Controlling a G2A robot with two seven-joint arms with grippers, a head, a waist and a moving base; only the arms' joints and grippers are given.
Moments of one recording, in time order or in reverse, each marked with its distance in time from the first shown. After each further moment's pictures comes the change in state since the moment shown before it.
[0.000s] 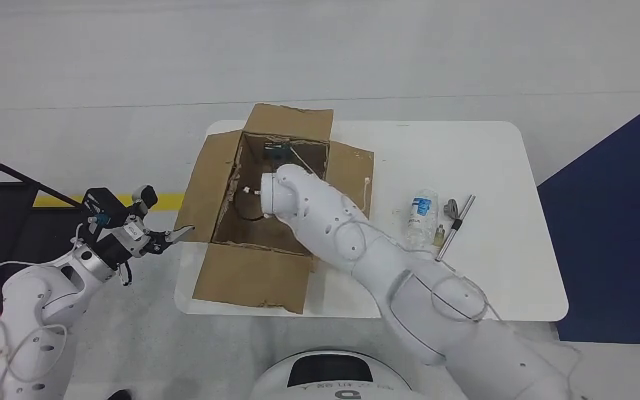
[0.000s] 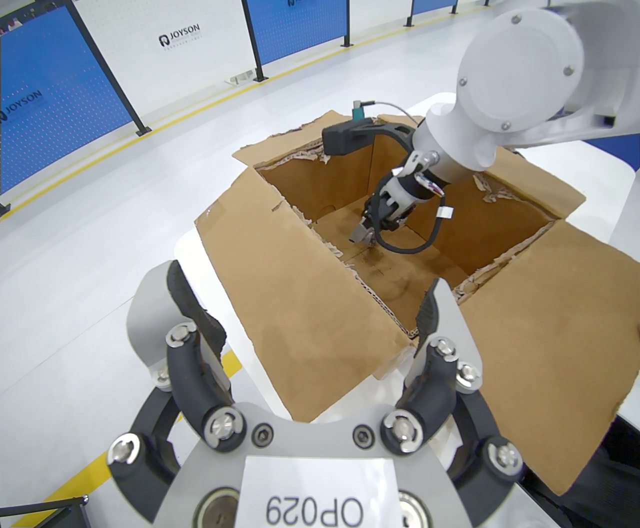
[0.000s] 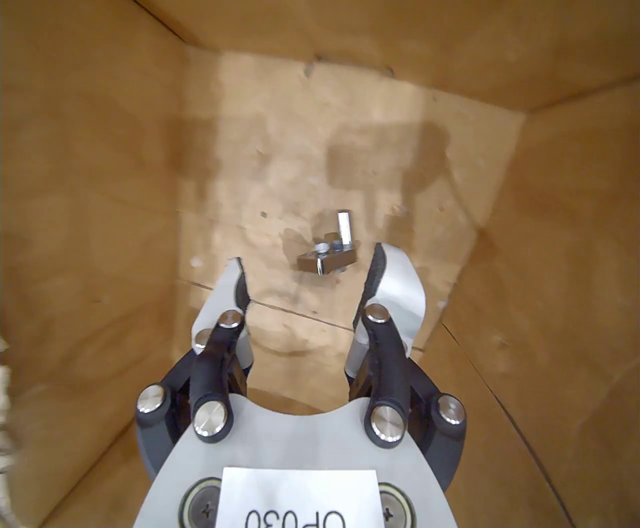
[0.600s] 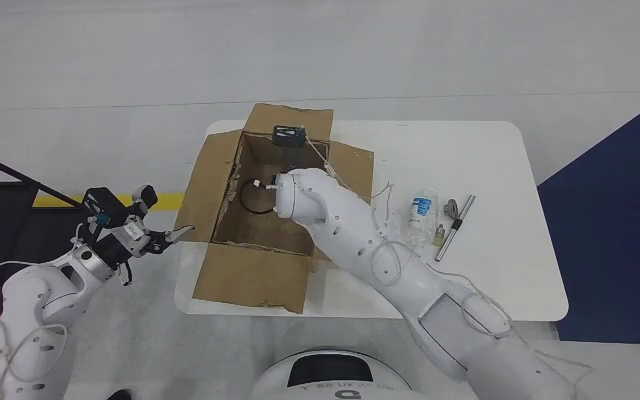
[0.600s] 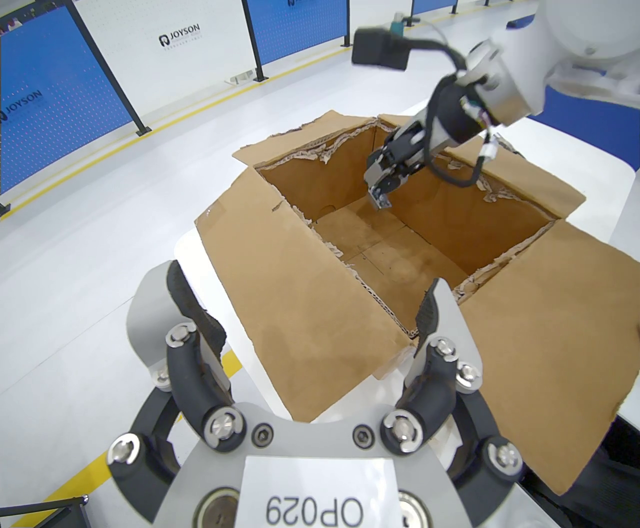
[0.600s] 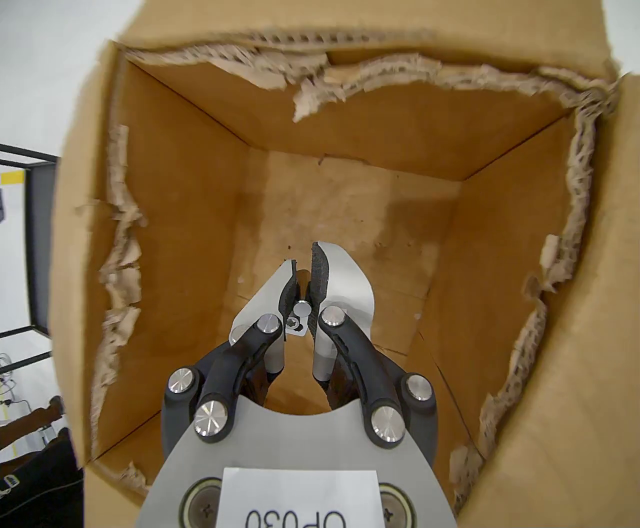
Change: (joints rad) left arm 0.000 0.000 0.000 0.000 0.000 0.000 0.000; right arm -0.148 0.158 0.056 -0.415 -0.196 0.107 0.097
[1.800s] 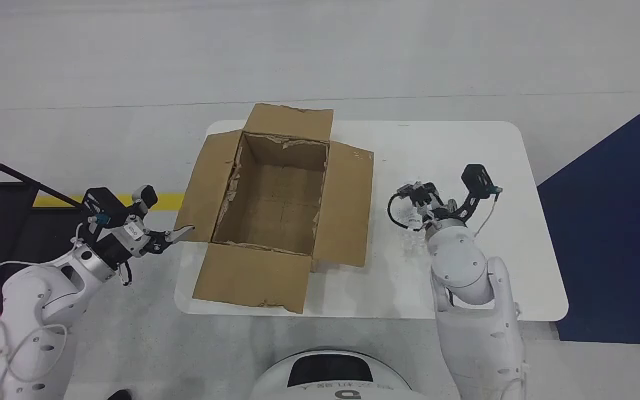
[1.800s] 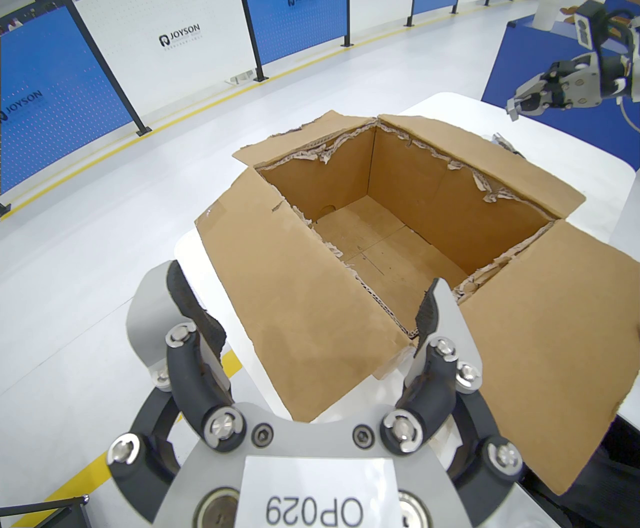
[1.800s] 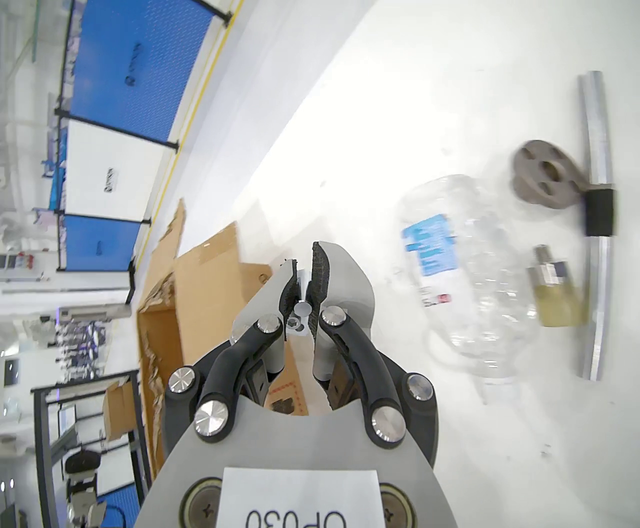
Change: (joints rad) left arm 0.000 0.000 0.000 0.000 0.000 0.000 0.000; right arm -0.877 0.201 0.757 -1.030 0.082 -0.212 -0.294
